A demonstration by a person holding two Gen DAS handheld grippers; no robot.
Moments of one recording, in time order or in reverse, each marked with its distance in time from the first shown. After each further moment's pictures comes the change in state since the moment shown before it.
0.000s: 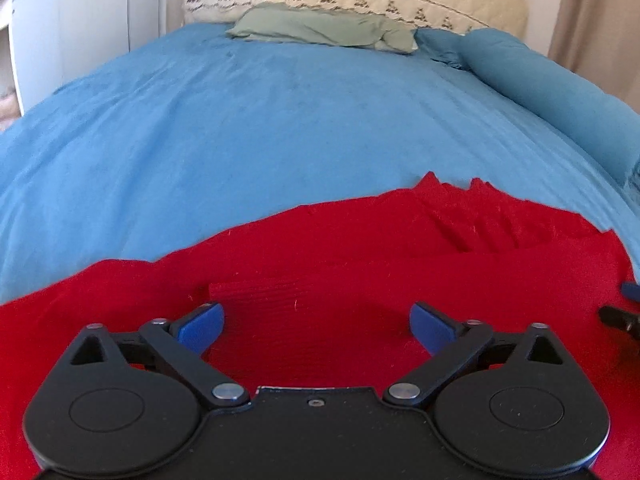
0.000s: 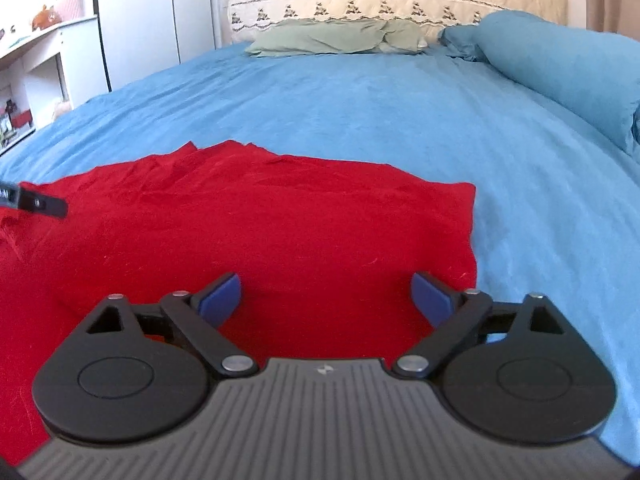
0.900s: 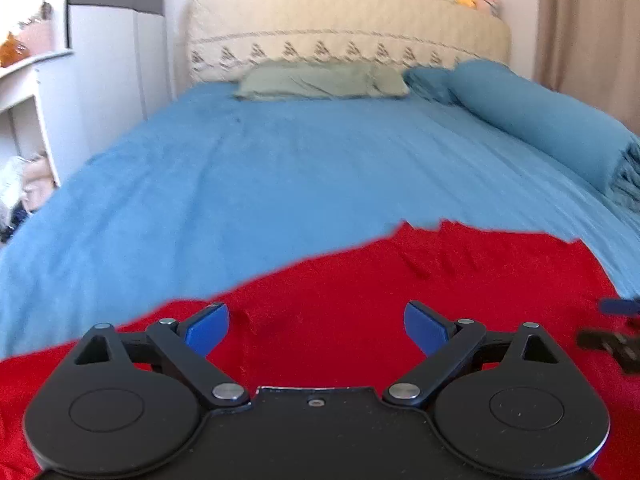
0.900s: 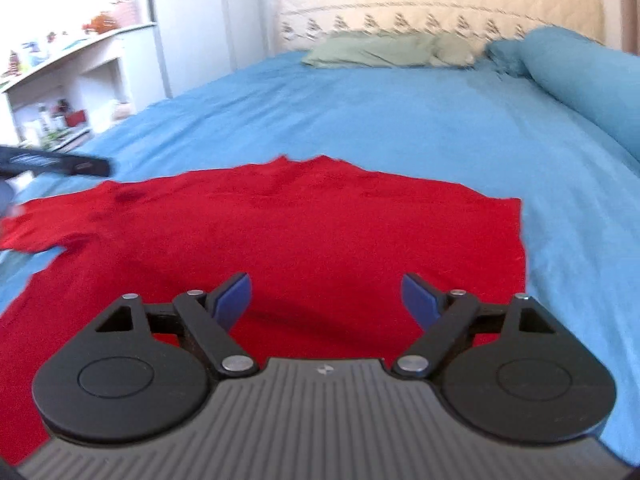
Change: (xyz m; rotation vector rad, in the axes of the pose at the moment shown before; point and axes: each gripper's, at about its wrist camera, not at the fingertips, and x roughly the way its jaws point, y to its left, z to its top) left arm -0.082 -0.013 -0.001 0.073 -0.119 0.028; right arm -0.058 0.041 0.012 -0.024 0.003 0.121
